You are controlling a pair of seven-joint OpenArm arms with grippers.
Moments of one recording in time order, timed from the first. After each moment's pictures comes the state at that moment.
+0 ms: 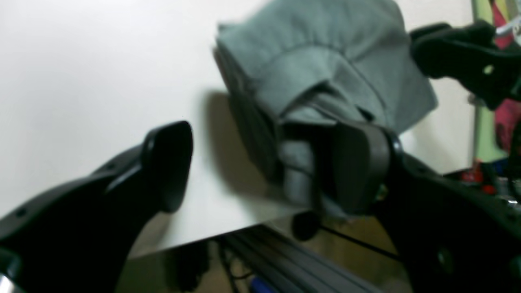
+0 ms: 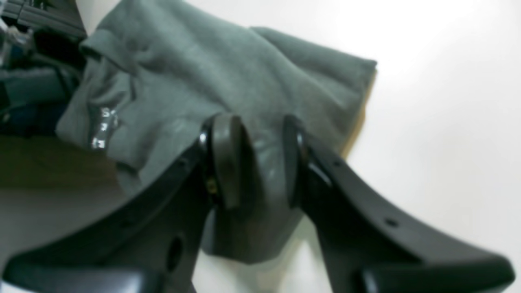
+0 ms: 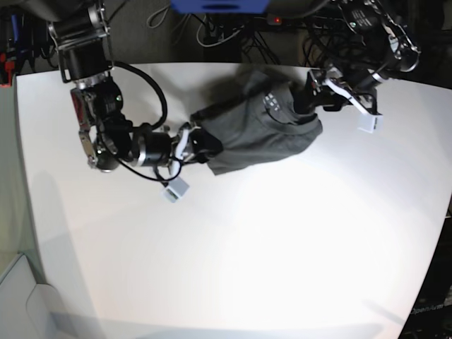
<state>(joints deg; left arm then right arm) 13.0 8.6 -42.1 100.9 -46.5 -40.3 76.1 9.8 11.2 -10.4 75.6 48.2 39.3 -58.7</state>
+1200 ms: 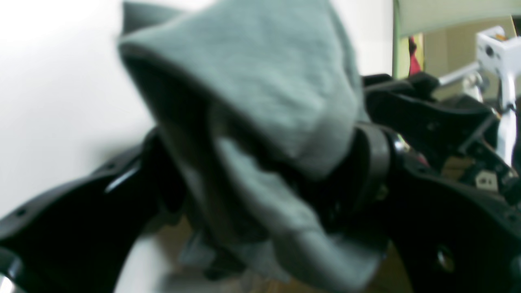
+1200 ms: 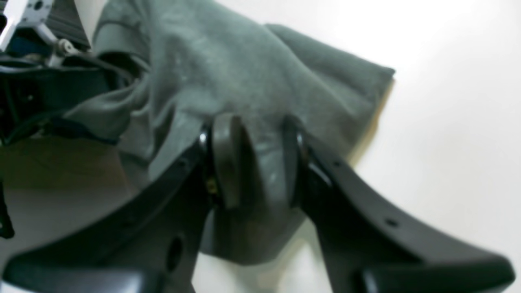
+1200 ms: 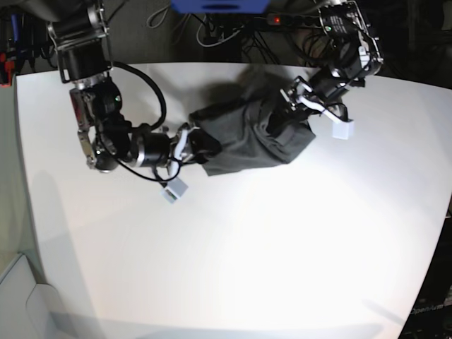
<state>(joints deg) 12.7 8.3 -30.1 87.4 -49.2 -33.4 57.8 9.9 11.5 -10.4 75.6 48.2 39.3 -58.7</state>
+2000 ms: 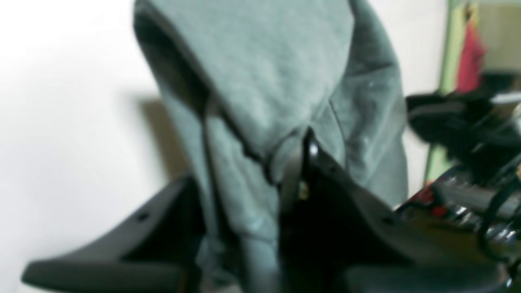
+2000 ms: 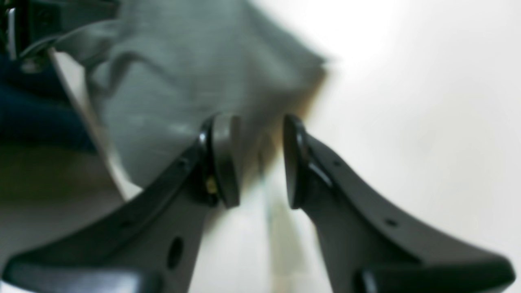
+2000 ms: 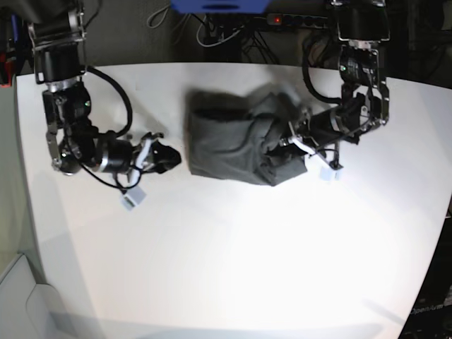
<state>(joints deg) 0.5 -9.6 -5.4 81.9 -49.5 -13.2 57.4 9.7 18.0 -3.1 75.8 48.3 39.3 -58.9</state>
